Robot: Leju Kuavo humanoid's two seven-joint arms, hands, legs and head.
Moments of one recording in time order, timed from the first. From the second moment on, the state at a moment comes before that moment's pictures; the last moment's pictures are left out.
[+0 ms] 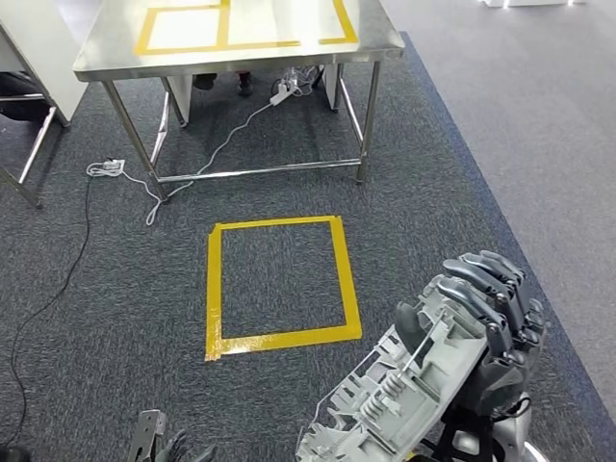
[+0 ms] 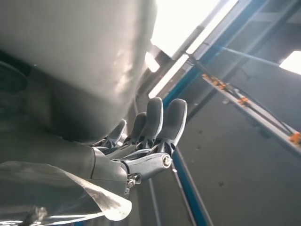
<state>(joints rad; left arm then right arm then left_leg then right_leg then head) -0.05 -0.04 -0.49 -0.16 0.46 0.13 -0.26 0.06 -0.04 0.37 -1.98 0.80 -0.65 -0.55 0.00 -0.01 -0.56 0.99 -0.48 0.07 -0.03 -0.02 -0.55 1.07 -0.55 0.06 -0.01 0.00</state>
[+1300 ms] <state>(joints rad) -0.05 -0.04 -0.50 -0.15 0.46 0.13 -0.26 0.08 -0.05 0.37 -1.98 0.80 -0.65 -0.55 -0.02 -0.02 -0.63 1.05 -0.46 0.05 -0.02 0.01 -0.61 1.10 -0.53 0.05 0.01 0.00</state>
